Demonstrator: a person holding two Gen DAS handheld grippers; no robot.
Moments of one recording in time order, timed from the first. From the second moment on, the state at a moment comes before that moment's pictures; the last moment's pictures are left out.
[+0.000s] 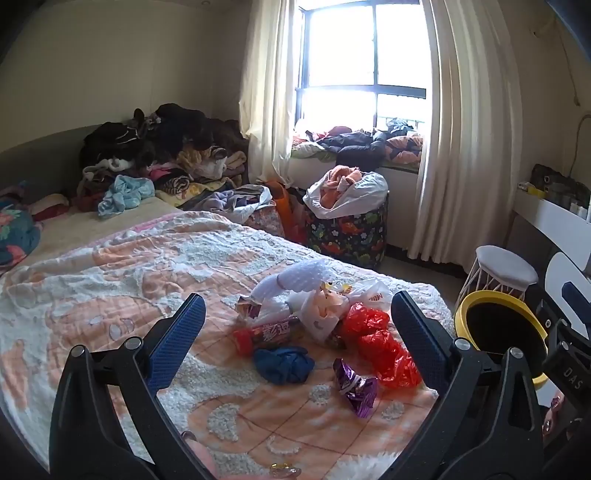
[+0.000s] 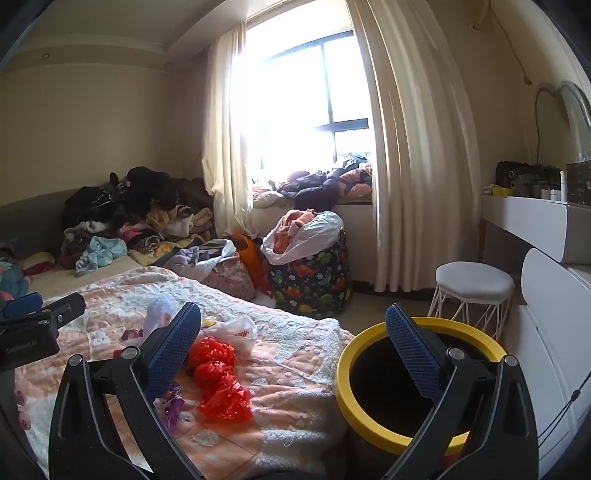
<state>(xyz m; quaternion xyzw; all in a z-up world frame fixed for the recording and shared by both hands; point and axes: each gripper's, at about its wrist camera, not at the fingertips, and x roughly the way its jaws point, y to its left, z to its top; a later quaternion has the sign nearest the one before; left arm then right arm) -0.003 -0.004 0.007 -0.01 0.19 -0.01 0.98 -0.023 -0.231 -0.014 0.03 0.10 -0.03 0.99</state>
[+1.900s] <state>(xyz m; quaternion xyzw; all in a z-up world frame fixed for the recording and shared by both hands) 0.003 0.010 0.008 -0.04 0.18 -0.03 0.98 -0.018 -0.226 -0.013 0.01 0.12 0.02 0.99</state>
